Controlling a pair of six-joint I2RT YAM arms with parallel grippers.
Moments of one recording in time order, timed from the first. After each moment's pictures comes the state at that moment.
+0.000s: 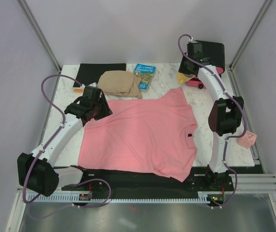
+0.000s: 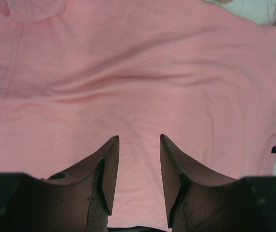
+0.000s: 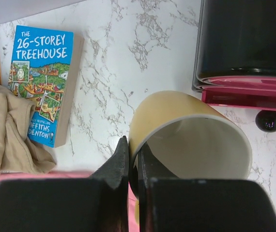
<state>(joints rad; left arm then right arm) -0.35 1.24 1.05 -0.66 -0.08 -0.65 0.18 2.10 2.01 -0.60 0.06 0.38</state>
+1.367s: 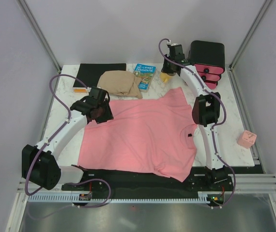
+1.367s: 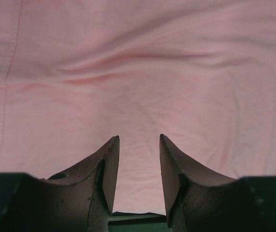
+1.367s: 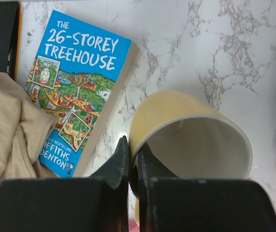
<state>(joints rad) -0.39 1.32 1.07 -0.74 -0.10 -0.65 0.27 2.50 2.42 -0.59 -0.04 0.29</state>
